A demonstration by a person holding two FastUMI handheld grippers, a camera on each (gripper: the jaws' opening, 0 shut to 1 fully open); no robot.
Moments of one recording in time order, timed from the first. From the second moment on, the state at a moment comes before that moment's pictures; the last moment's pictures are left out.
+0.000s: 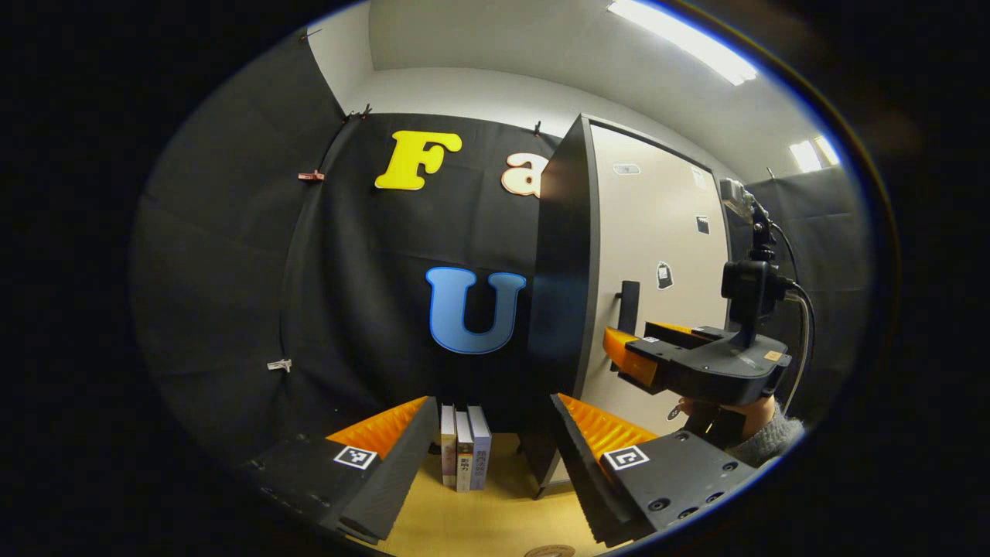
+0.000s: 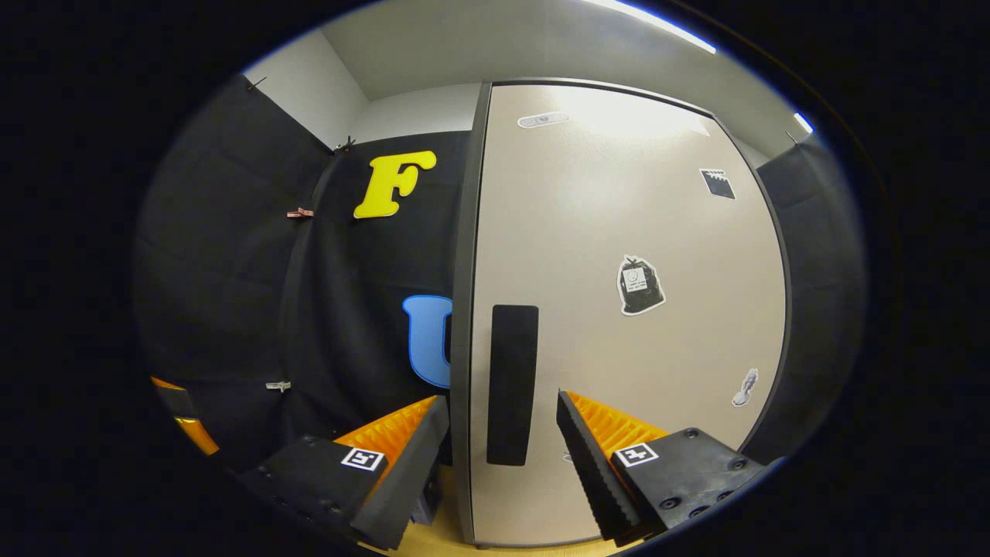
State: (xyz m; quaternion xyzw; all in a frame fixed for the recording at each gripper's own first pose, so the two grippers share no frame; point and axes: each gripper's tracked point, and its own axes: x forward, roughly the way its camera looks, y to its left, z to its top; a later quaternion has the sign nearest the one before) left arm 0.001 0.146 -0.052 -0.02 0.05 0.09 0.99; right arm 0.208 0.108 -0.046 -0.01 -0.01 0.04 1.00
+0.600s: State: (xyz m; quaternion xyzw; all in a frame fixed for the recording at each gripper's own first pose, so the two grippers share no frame) left arm -0.010 0.183 -0.062 -0.02 0.06 0.13 0.99; right arm 0.240 0.104 -0.043 -0.01 -0.04 -0.02 1.00
